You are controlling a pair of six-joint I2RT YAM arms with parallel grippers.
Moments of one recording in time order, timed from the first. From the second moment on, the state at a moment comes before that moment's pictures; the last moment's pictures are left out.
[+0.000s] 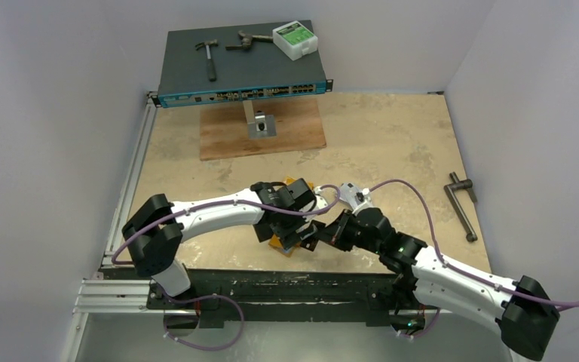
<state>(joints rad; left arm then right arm) -1.05 1.65 1.16 -0.72 -0.01 0.00 0.85 0.79 0.29 -0.05 -0.04 1.26</state>
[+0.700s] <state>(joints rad) -0.78 1.58 1.10 -0.76 -0.01 0.06 0.85 0.97 0.32 0.04 -0.05 1.18</state>
